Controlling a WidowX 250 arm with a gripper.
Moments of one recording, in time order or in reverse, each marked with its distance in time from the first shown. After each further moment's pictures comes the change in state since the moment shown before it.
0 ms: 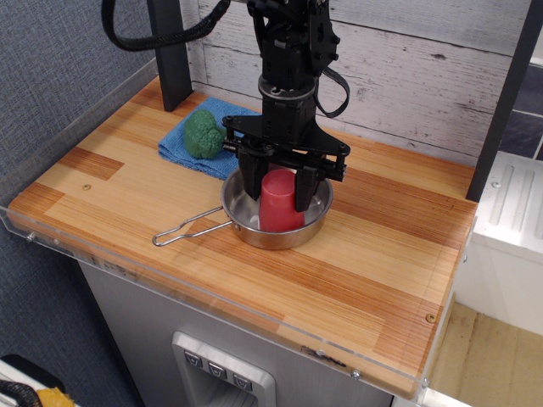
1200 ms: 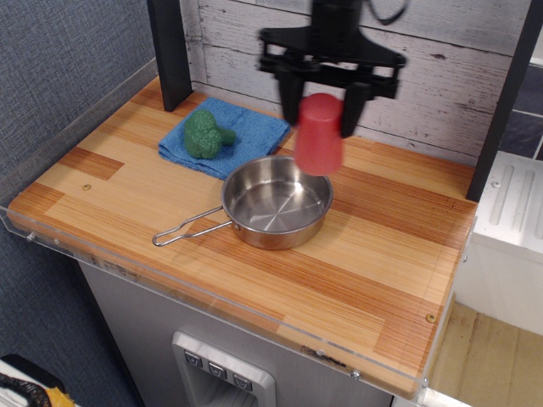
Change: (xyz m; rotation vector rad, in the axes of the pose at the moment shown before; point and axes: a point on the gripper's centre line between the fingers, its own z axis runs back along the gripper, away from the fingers) arm 0.031 -0.033 0.064 0.023 -0.052 0.061
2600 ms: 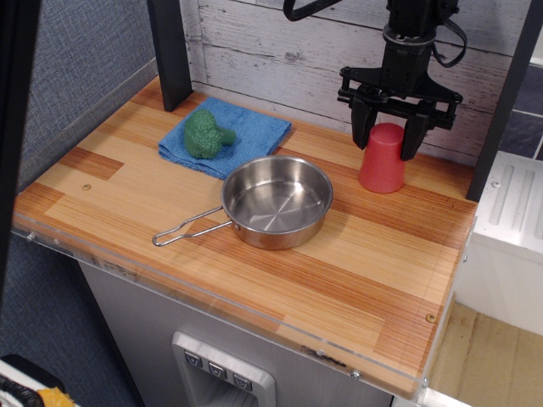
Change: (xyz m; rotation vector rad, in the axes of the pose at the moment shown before) arm 0.053 -0.044 -0.065 -0.064 0.071 -0.156
